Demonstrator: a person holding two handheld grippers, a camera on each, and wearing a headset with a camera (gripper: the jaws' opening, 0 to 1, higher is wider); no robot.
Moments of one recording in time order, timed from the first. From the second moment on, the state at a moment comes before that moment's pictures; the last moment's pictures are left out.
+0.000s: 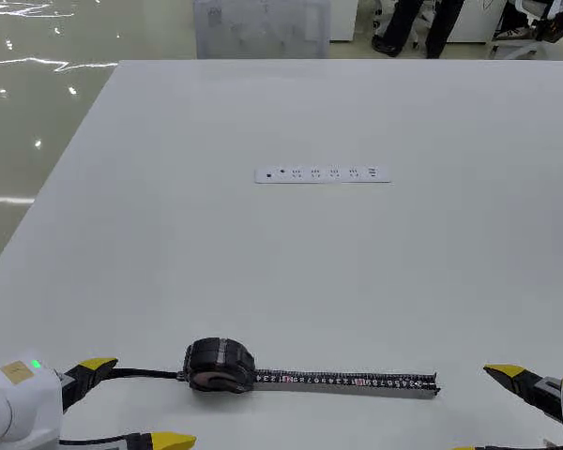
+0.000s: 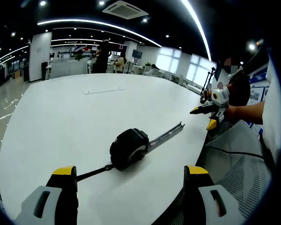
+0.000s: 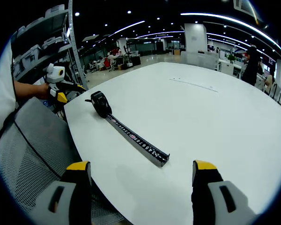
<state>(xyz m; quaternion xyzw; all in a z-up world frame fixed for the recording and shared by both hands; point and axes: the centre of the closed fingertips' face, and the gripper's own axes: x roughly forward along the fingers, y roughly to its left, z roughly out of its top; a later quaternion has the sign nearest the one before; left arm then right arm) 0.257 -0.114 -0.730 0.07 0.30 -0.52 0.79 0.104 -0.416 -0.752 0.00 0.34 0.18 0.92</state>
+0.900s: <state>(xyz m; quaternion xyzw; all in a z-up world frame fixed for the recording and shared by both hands) 0.261 -0.133 -0.726 0.05 0.32 -0.51 0.80 0.106 -0.413 -0.755 0.00 0.34 0.18 0.92</state>
